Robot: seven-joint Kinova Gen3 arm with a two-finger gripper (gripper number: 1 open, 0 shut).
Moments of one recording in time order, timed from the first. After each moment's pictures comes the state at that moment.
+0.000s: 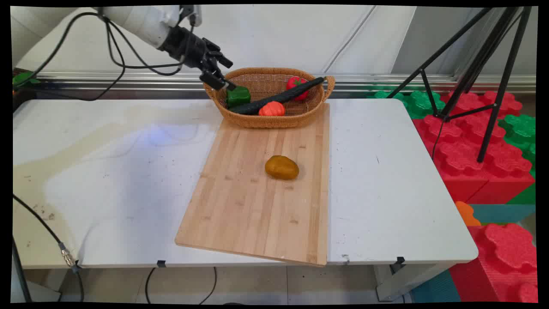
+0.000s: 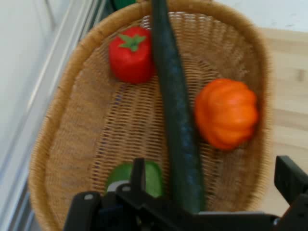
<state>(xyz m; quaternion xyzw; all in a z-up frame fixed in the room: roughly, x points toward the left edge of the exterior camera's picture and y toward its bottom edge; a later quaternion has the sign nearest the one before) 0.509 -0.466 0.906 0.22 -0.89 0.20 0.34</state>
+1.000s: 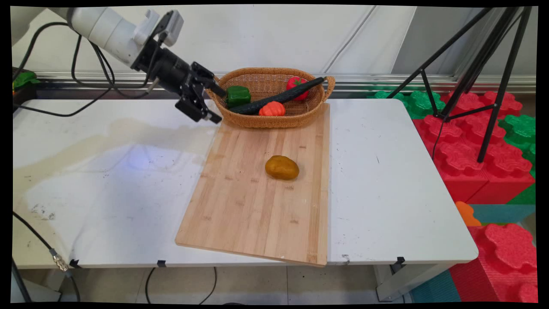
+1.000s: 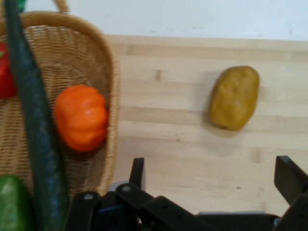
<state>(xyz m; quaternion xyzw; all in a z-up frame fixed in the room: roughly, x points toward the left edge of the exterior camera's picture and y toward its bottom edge) 0.494 -0.383 0.911 0.15 -0.91 0.11 0.36</state>
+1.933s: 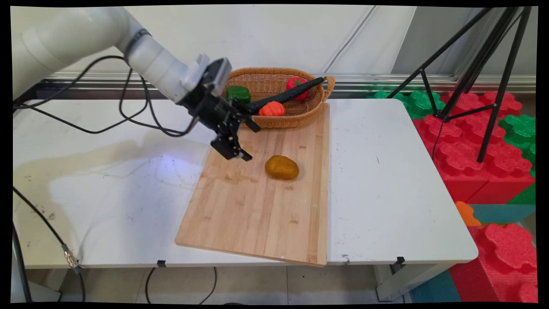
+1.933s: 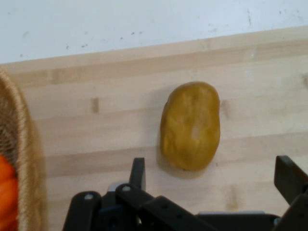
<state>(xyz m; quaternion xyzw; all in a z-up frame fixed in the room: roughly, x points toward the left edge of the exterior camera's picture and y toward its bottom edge) 0.398 -0.387 0.854 0.07 -0.93 0.09 0.34</state>
